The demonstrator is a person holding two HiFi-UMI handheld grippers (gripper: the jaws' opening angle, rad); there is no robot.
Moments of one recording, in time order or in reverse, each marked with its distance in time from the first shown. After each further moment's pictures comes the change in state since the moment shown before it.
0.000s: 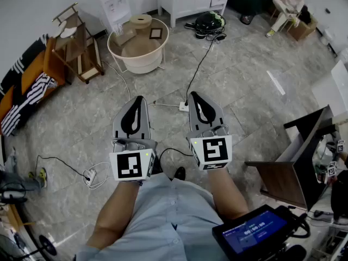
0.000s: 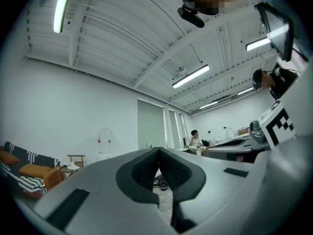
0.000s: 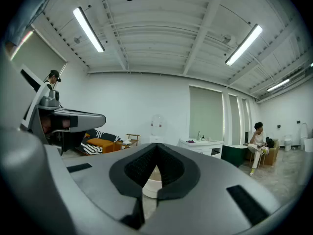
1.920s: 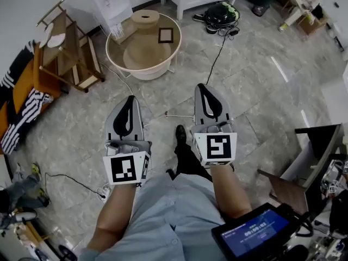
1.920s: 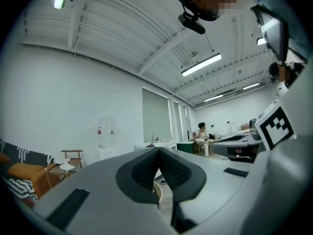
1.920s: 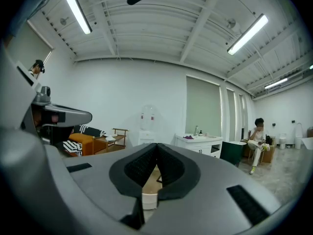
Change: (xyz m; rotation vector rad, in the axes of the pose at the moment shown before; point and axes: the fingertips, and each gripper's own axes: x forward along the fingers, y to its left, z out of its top) left arm 0.255 0.231 -0.102 -0.014 0.077 -0.006; right arm 0.349 -0.024 -0.035 0.015 0.055 -0.094
